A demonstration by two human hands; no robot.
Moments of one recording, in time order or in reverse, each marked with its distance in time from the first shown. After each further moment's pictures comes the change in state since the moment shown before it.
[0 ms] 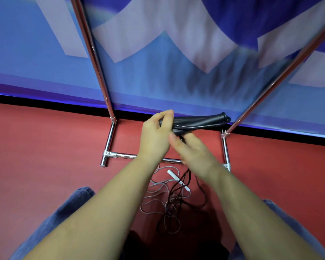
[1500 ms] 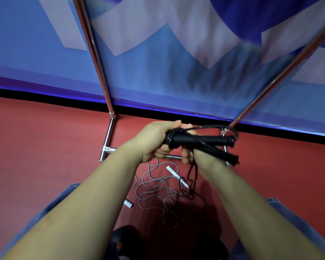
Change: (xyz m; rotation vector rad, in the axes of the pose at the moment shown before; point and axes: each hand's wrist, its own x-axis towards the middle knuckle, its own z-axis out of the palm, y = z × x) left_hand 0.009 0.000 -0.022 -0.043 -0.645 -0.455; right_hand 0.010 0.019 -0.004 0.298 0.120 0.242
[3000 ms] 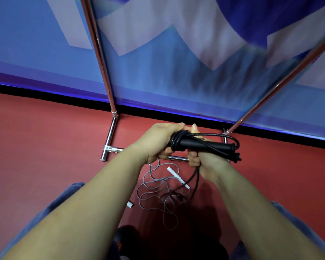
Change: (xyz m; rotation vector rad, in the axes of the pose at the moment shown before) left_hand 0.003 -0.008 -0.001 0.003 0.111 0.052; right_hand 0.005 0.004 -0.002 0.136 -0.032 0.050
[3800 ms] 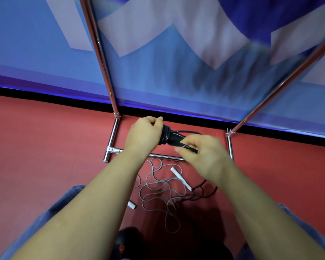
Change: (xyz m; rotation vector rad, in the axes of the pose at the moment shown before) left_hand 0.010 -0.005 -0.022 0.626 0.633 0.117; right_hand -0.016 -0.012 0.002 -0.927 0.065 -0.454
